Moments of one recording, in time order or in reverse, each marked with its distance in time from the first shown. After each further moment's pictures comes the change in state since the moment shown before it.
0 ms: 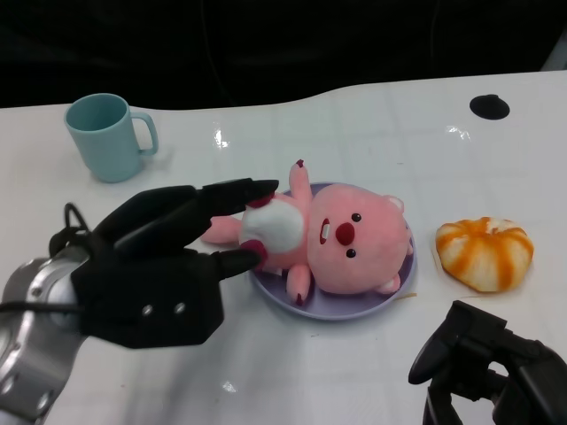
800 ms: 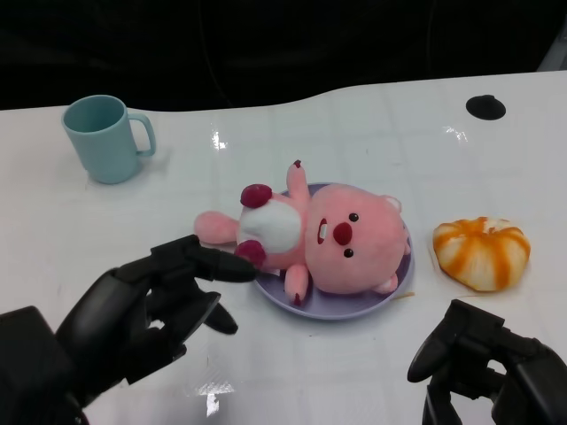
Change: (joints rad) left arm 0.471 -0.149 0.212 -0.379 -0.632 0.247 0.011; right arm -0.016 0.000 0.002 0.013 -0.005 0.007 -0.001
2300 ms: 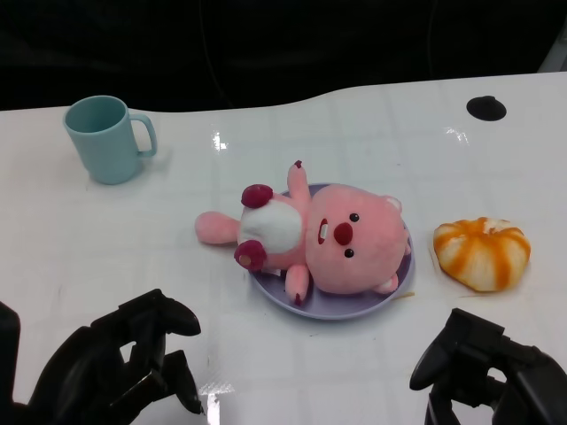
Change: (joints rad) left arm 0.052 -0.067 0.129 -0.007 -0.299 0.465 0.077; right arm 0.011 0.000 -0.011 0.052 0.014 -0.048 0.018
